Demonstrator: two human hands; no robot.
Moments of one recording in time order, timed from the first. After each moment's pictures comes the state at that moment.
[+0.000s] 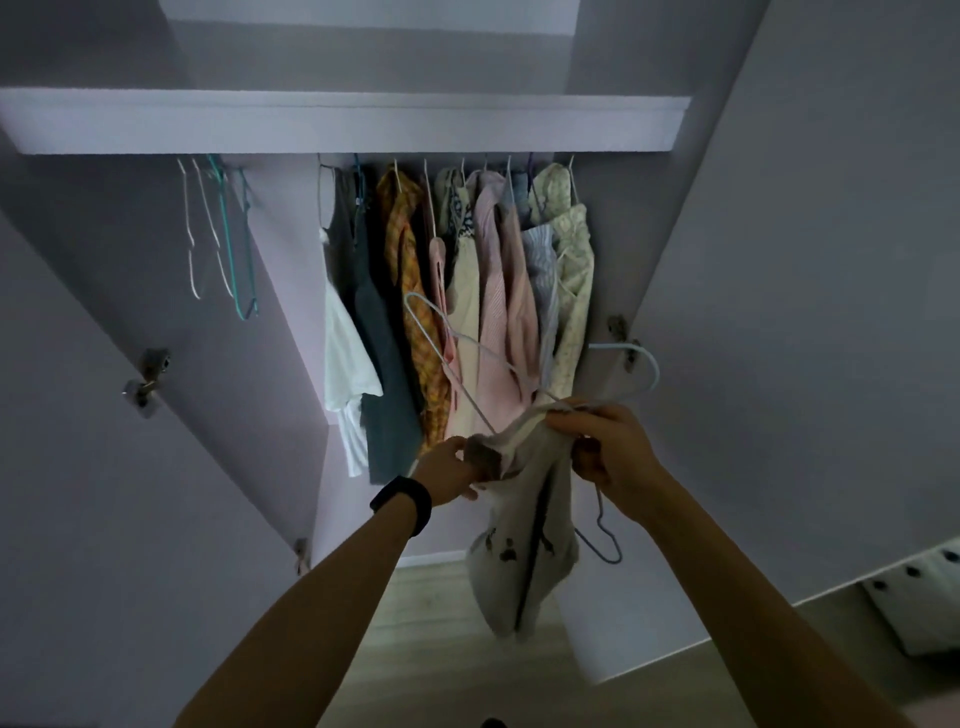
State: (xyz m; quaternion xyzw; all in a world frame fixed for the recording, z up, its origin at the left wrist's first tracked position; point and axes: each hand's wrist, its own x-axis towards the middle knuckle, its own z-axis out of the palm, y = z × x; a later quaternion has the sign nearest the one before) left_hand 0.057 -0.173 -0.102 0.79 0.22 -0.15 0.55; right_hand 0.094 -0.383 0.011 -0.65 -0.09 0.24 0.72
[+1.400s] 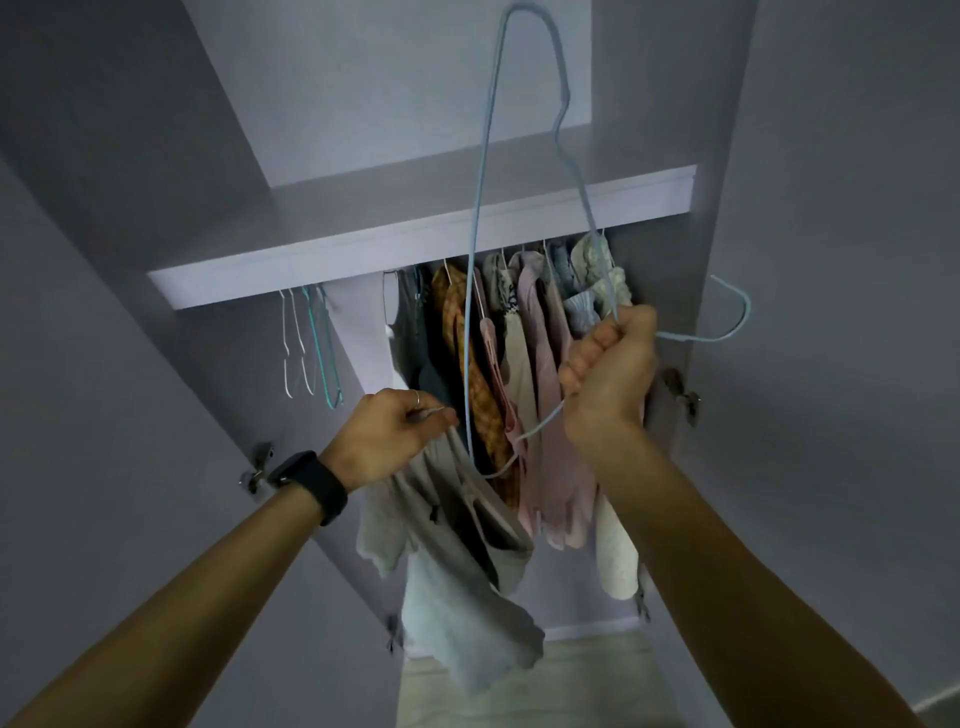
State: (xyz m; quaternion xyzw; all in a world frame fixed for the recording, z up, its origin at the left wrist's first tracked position) left_hand 0.019 -0.090 0.098 0.94 0.09 0.09 0.31; right_hand 0.110 -0.297 0.131 -0.33 0.04 0.05 0.94
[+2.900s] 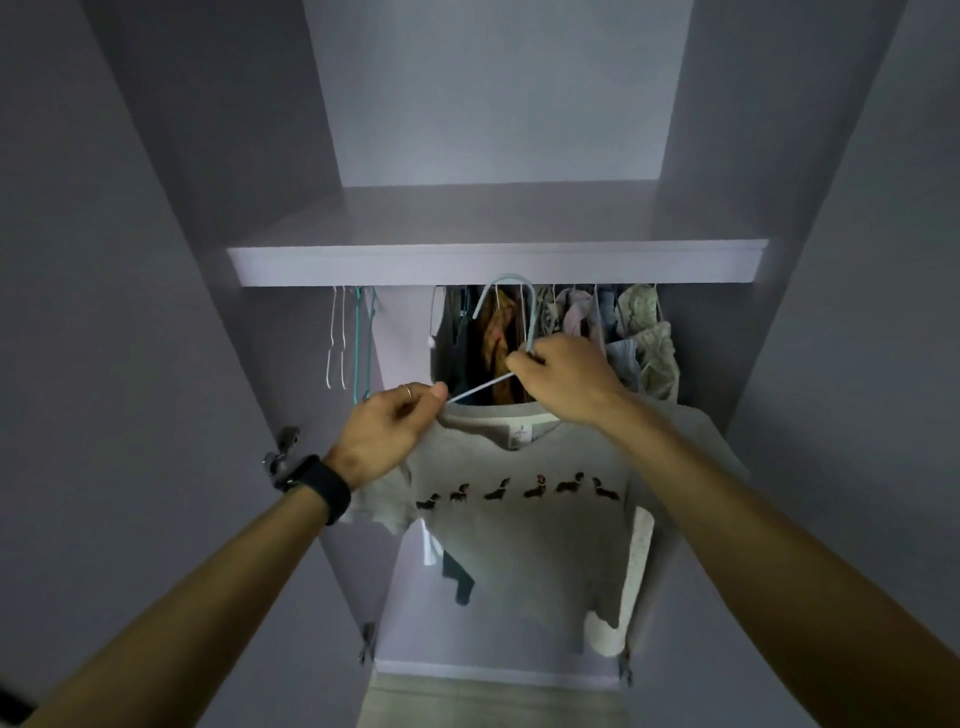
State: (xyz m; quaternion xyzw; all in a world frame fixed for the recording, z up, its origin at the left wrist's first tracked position) left_hand -0.007 -0.062 0.105 0.88 0.16 0.18 0.40; right_hand 0.159 -0.241 0.144 -0.83 -0.43 -0.02 0.36
